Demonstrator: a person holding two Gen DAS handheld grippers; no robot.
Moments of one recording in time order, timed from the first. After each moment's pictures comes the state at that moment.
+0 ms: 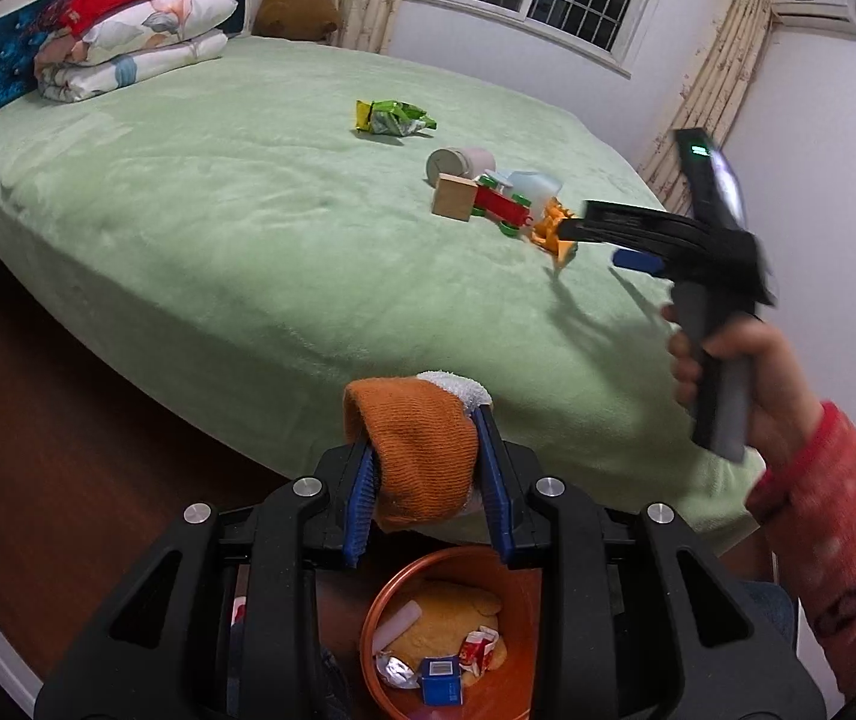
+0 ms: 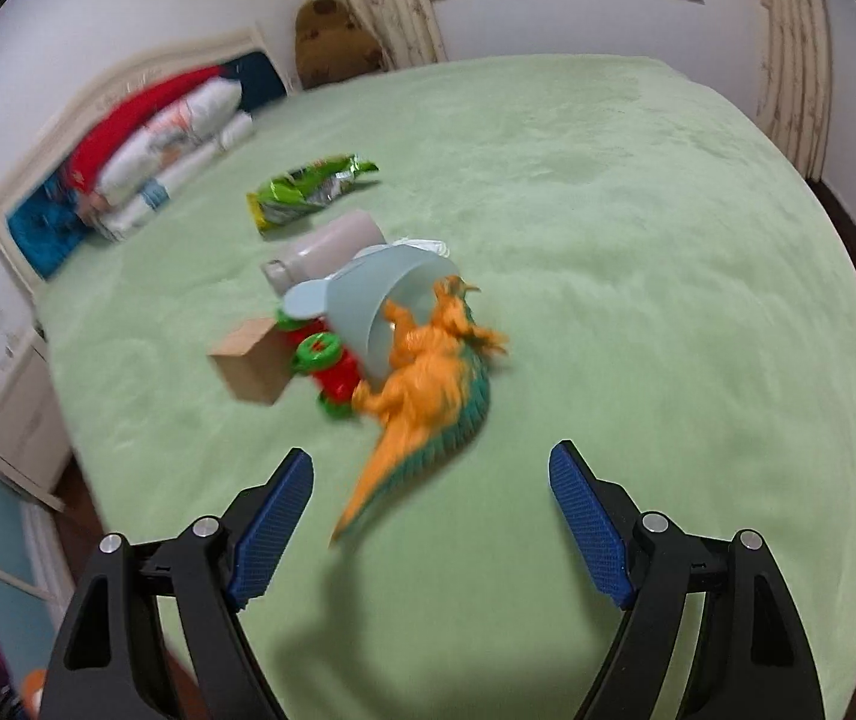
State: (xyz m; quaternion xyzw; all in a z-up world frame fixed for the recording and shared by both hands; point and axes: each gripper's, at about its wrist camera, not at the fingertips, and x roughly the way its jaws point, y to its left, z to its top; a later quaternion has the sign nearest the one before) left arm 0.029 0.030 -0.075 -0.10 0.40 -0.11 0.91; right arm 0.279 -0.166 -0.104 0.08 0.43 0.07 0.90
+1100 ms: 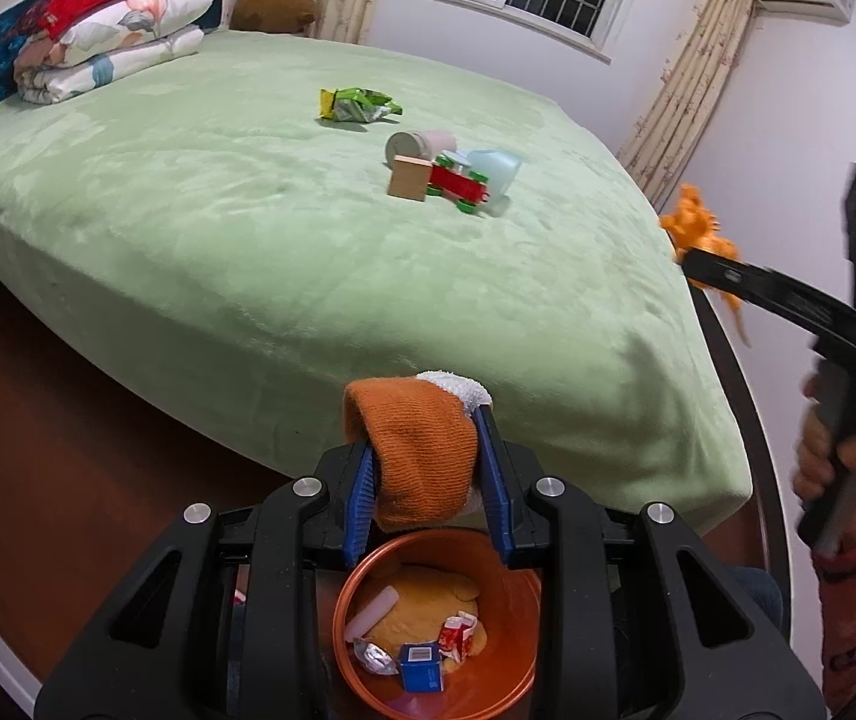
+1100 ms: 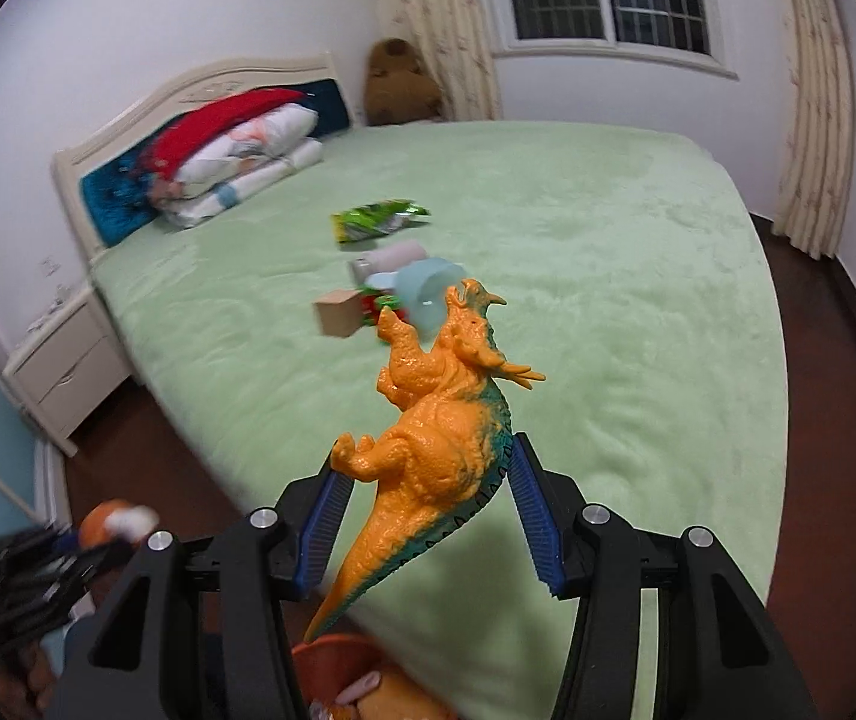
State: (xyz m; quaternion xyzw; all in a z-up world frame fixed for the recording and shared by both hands) left arm 0.014 0.002 -0.072 -0.09 0.40 -0.14 0.90; right arm 0.115 -0.207 -0.045 0.04 0.35 0.13 0.93
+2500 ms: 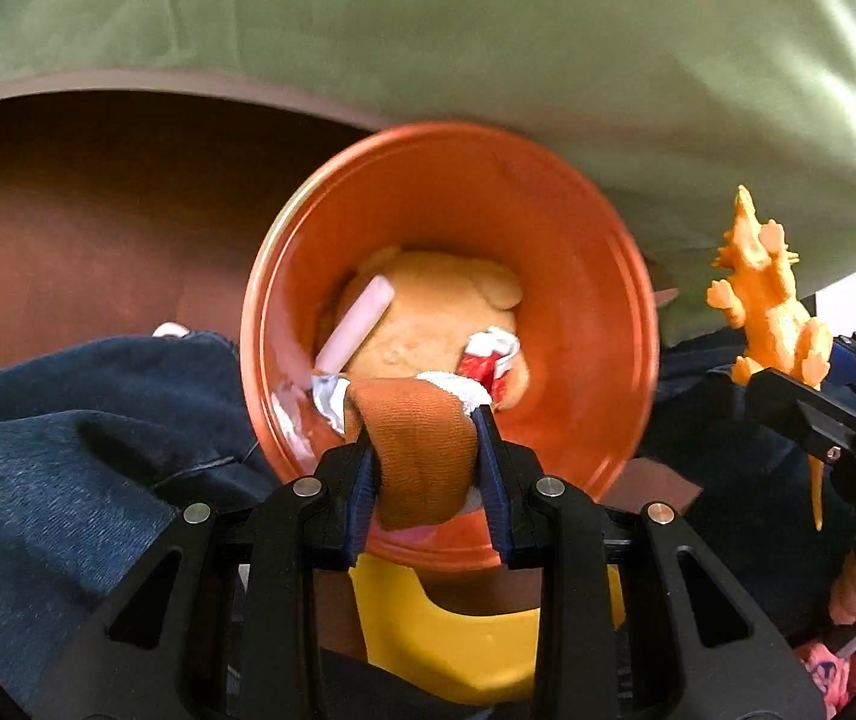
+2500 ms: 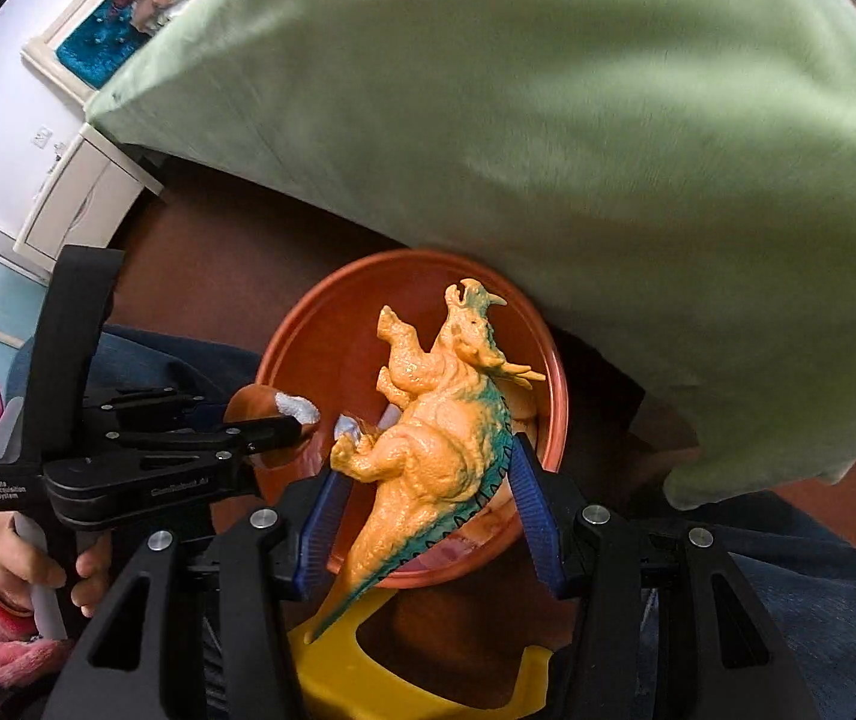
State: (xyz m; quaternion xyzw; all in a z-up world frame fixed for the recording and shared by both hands) left arm -0.032 -0.046 -0.305 -0.04 0.69 -0.14 0.71; right arm 0.004 -0.174 -0.265 0.06 0.60 0.17 0.78
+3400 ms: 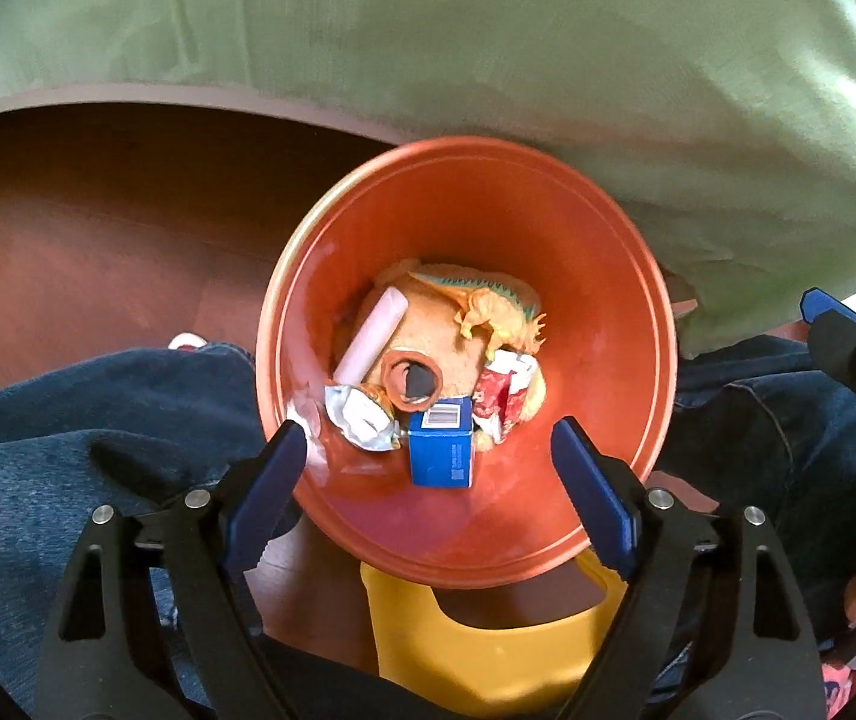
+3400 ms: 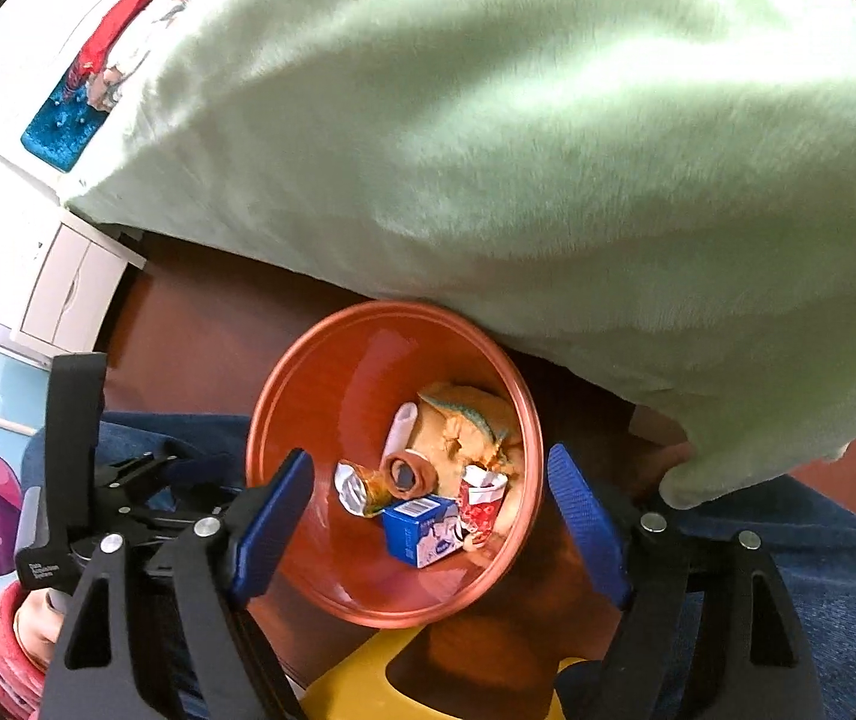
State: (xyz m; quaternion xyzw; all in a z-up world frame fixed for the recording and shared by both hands) left arm -0.029 -0.050 -0.300 -0.03 0.67 -0.12 0.73; right arm 0.017 -0.202 -0.259 0.14 0.57 0.12 0.80
